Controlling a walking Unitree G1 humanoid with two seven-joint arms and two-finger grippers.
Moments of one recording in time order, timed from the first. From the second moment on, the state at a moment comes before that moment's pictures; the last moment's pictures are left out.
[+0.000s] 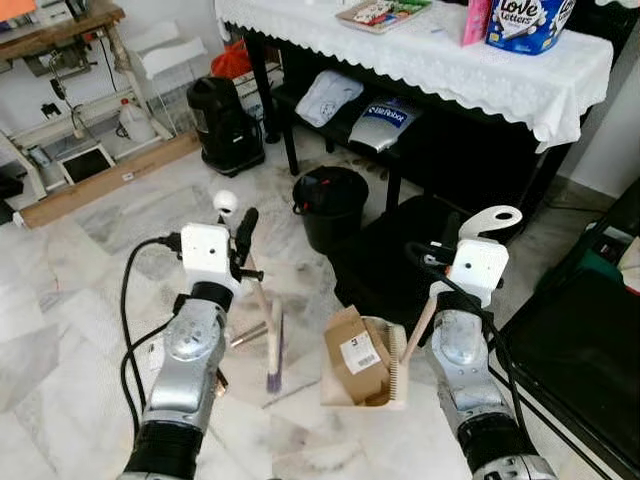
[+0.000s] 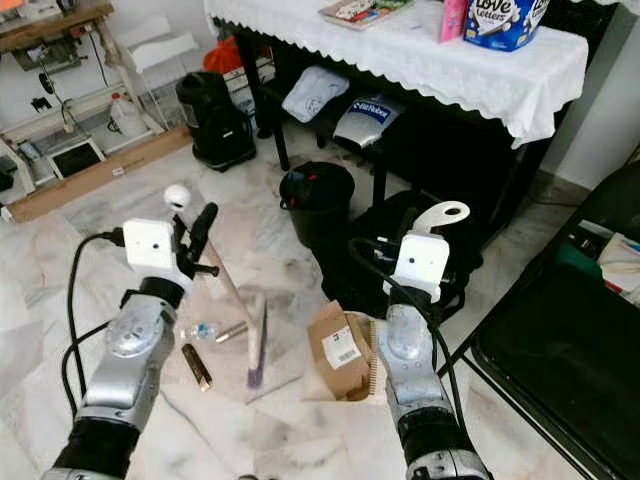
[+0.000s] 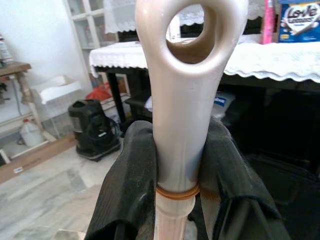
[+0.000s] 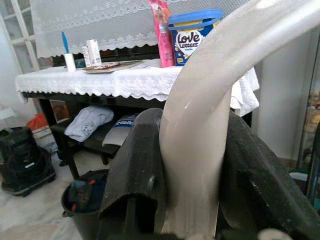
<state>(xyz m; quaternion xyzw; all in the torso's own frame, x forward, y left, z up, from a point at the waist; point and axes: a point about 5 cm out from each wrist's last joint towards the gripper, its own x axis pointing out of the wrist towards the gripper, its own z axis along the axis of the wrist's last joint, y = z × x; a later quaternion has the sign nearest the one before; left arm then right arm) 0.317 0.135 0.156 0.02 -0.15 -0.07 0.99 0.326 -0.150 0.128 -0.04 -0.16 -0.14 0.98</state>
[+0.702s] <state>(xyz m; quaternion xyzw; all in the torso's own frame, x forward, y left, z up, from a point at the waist) 0.318 0.126 0.160 0.01 -0.17 -0.08 0.98 0.318 -0.153 0.123 -0.05 -0.14 -0.13 0.98</state>
